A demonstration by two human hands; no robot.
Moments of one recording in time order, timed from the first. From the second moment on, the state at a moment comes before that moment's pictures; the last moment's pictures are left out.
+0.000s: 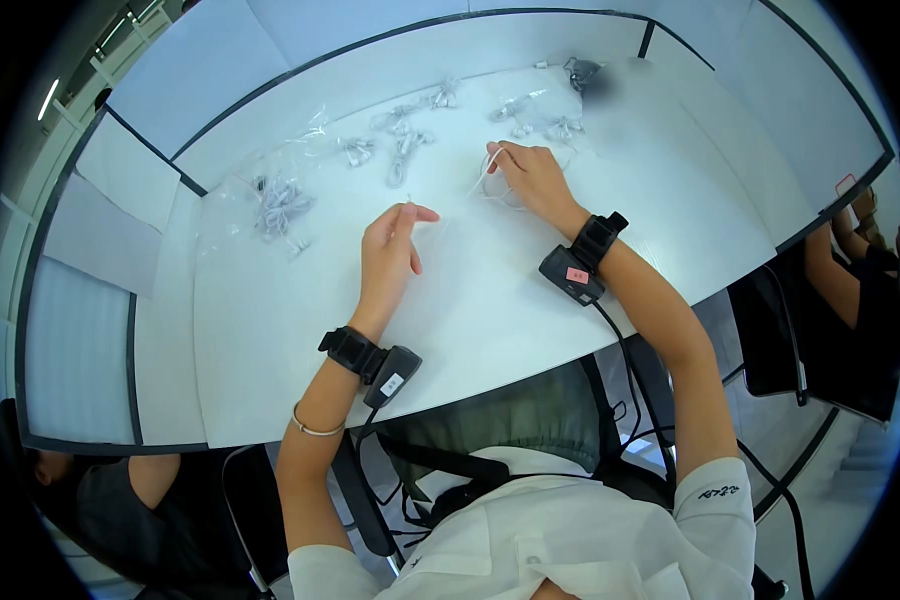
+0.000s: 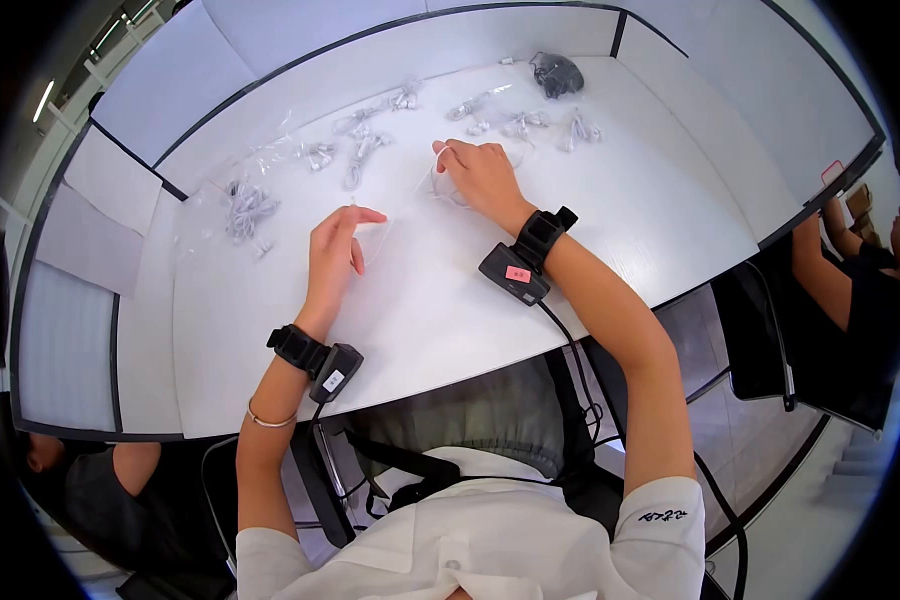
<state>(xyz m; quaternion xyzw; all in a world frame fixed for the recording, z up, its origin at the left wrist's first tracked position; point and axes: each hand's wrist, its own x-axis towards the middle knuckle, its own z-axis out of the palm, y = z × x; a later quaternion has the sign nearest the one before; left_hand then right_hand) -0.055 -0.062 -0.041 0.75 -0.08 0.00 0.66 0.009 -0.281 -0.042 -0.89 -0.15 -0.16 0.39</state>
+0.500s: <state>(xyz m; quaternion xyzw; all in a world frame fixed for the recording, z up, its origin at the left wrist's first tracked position) -0.050 -0.062 -0.050 0.71 -0.17 -0.17 0.66 0.005 -0.278 -0.039 -0.88 -0.11 -0.12 0.45</state>
